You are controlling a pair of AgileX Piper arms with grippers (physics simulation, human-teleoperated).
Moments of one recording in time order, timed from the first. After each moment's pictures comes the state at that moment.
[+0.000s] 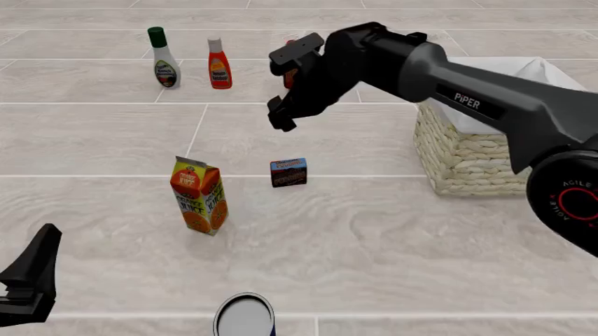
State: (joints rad) left arm 0.00 0.00 0.00 0.00 0.00; right arm 0.59 2.04 -1.86 0.72 -0.17
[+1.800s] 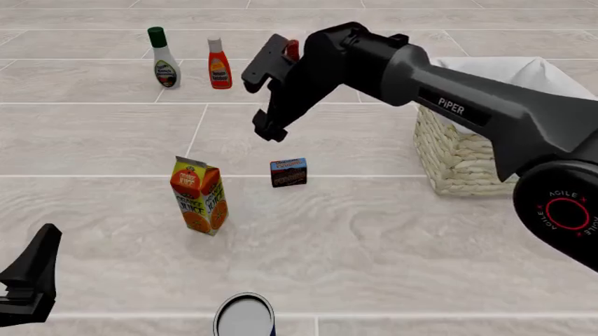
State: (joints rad) left arm 0.00 0.00 0.00 0.00 0.00; right arm 0.65 2.06 -1.91 0.74 -0.52
